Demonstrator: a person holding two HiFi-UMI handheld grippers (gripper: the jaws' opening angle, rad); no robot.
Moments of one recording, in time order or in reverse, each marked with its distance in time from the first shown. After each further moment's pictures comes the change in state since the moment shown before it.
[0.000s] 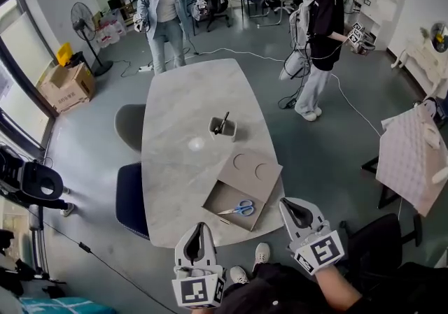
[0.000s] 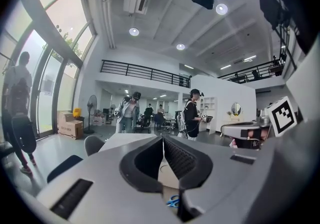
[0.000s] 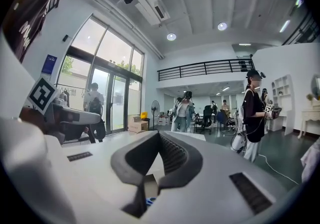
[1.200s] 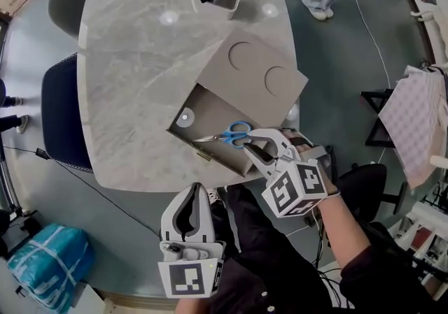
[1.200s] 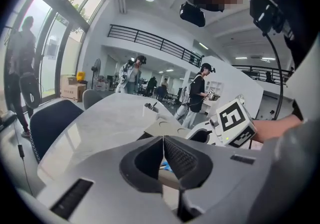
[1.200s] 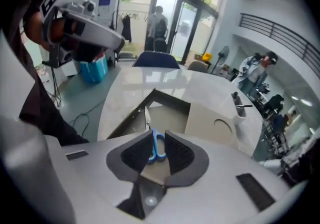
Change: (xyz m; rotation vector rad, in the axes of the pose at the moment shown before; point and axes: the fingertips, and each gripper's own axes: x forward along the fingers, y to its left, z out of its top) left arm 0.059 0.011 -0.191 -0.160 0.311 0.000; right arm 0.108 0.052 -0.285 -0.596 0.760 0.636
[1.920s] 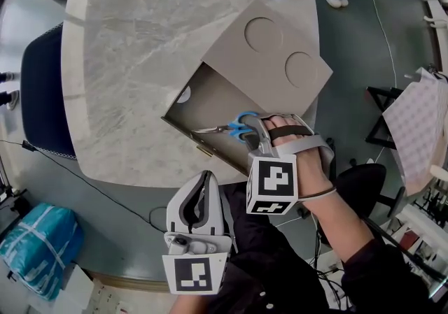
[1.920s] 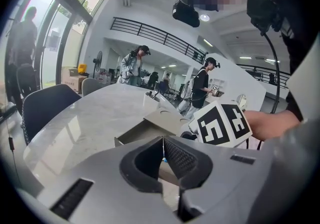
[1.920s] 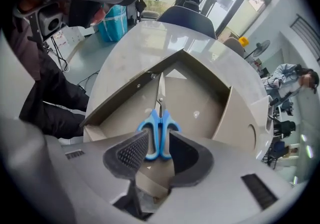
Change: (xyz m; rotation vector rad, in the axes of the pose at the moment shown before) left arm 0.036 0.001 -0.058 -0.085 0.115 -0.005; right arm 0.074 0.025 -0.044 -0.338 0.400 0.128
